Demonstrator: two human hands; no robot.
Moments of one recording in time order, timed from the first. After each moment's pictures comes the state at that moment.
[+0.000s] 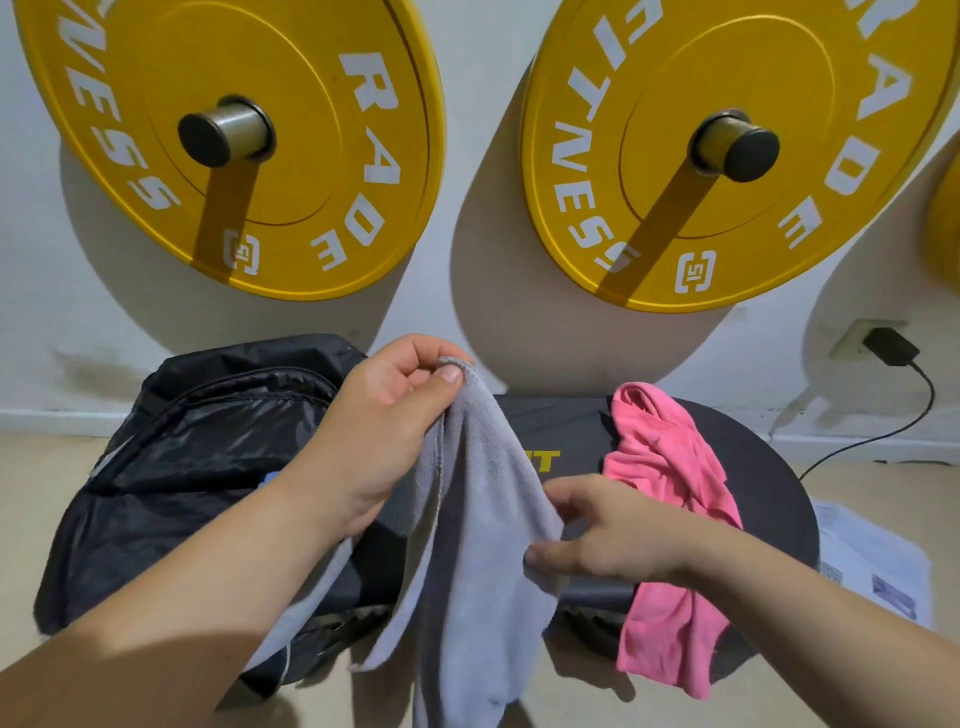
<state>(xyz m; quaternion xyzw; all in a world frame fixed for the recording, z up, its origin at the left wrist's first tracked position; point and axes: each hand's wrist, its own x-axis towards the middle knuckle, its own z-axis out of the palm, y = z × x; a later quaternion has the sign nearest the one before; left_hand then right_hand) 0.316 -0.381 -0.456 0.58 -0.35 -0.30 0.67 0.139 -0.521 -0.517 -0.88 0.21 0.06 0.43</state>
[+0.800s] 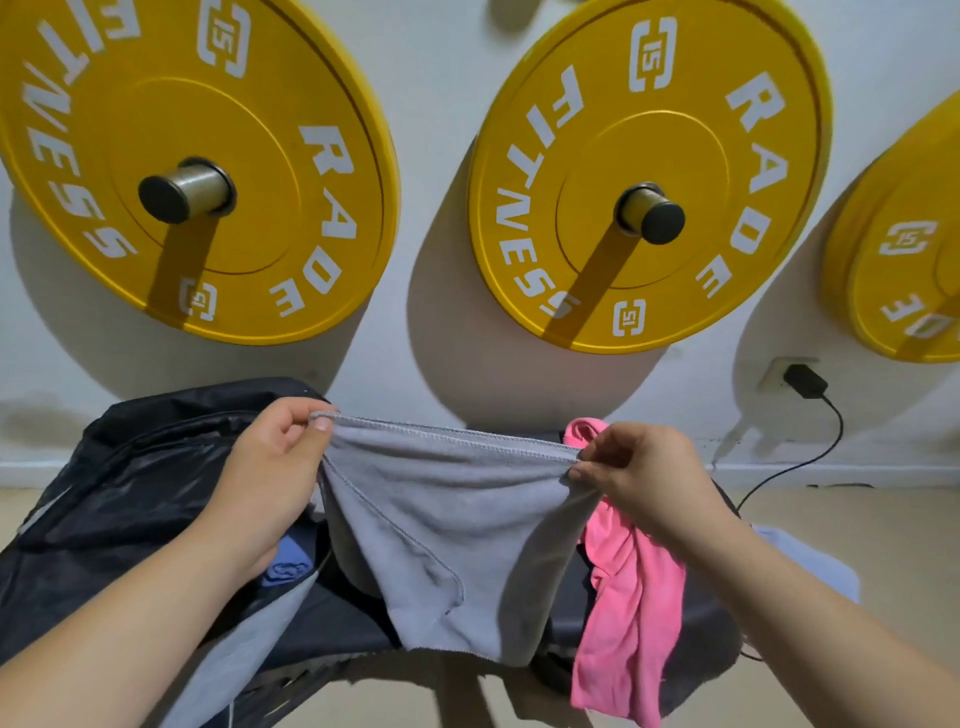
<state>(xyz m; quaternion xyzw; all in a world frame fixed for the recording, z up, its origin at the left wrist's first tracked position) 0.375 -0.370 -0.499 0.71 -0.26 -0.18 0.63 0.104 -0.578 -0.482 -0.84 0.40 -0.25 0.28</state>
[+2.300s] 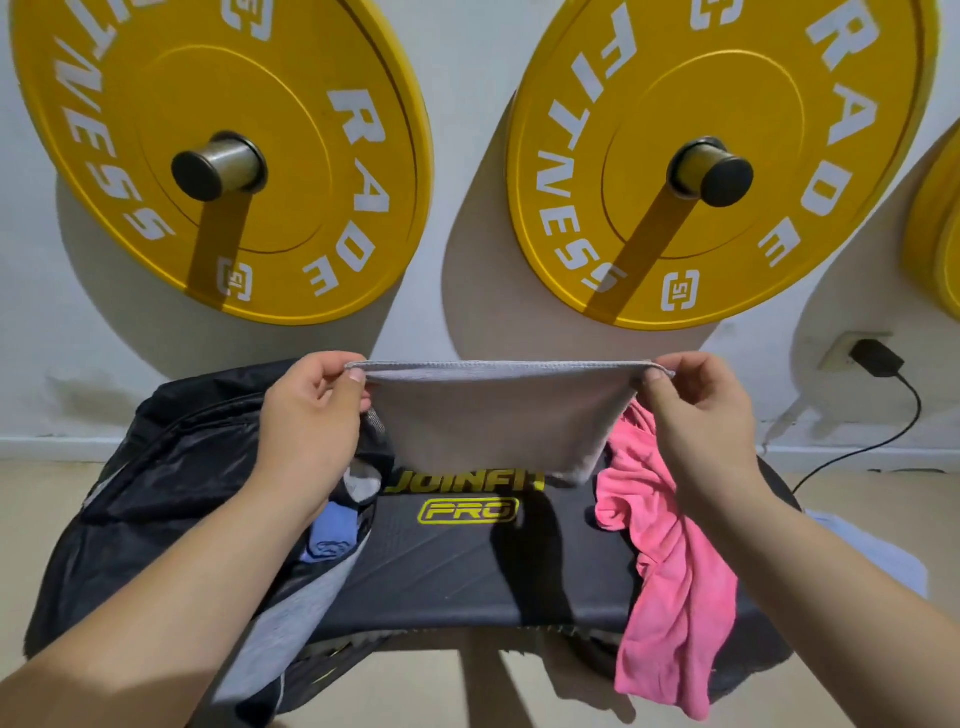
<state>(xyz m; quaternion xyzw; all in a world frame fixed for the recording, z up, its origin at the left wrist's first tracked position) 0.381 -0.389 -0.485 0.74 -0.23 -0.06 0.63 0.139 -0.589 -0.491 -0.62 0.40 -0.51 0.45</state>
